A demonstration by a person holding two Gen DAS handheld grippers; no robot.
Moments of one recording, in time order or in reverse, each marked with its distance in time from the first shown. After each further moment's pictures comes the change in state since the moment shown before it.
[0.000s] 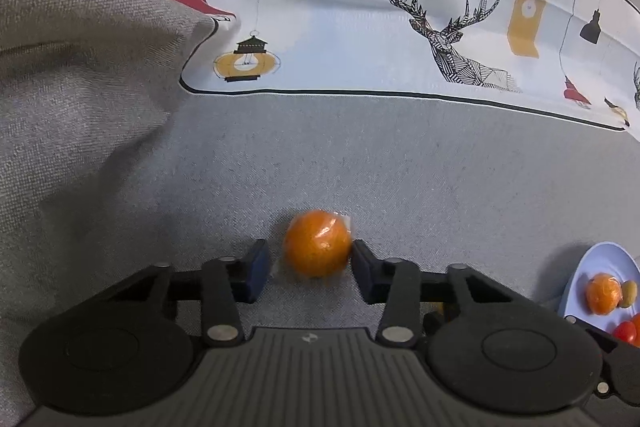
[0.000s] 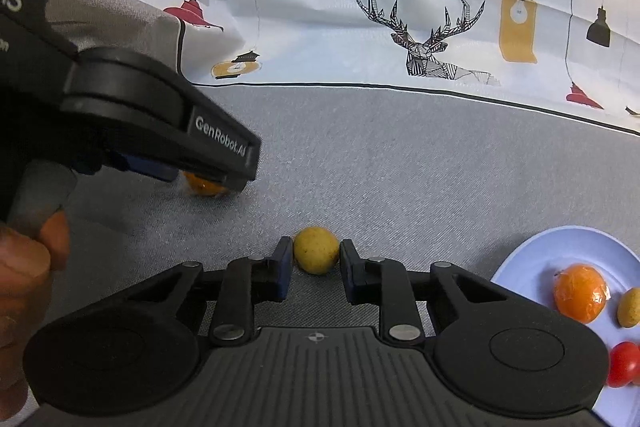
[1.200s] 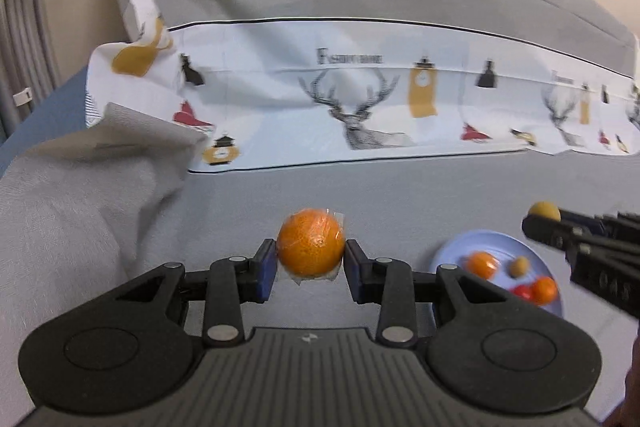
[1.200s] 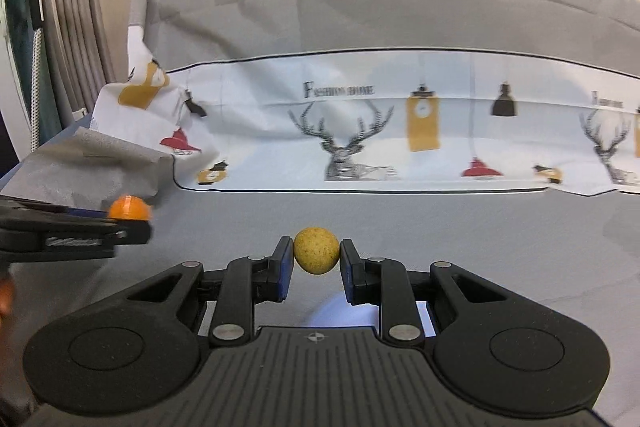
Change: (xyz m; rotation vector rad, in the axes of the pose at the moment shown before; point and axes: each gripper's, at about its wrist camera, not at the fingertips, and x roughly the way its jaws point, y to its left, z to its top) left arm -0.168 -0.048 -0.067 0.099 -0.278 -0.062; right arm -0.167 -0.104 -0.012 0.054 -0.240 -0.024
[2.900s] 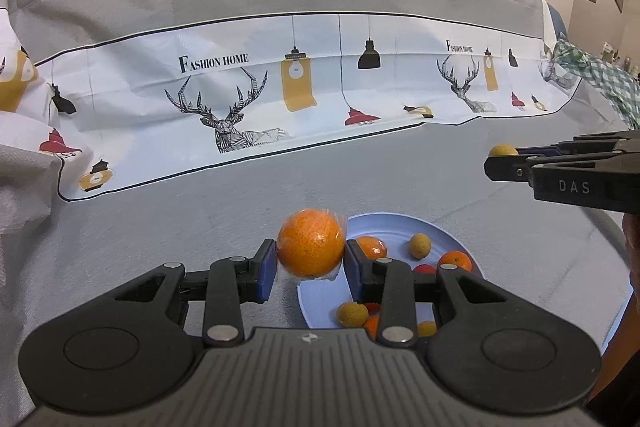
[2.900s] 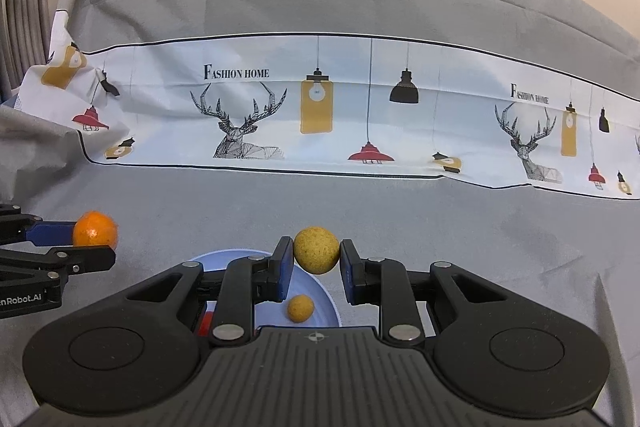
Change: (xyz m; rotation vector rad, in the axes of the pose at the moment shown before) left arm 0.025 -0.082 -0.030 0.164 -0.058 -0.227; right arm -0.012 -0.082 -0.005 -0.063 0.061 -0.154
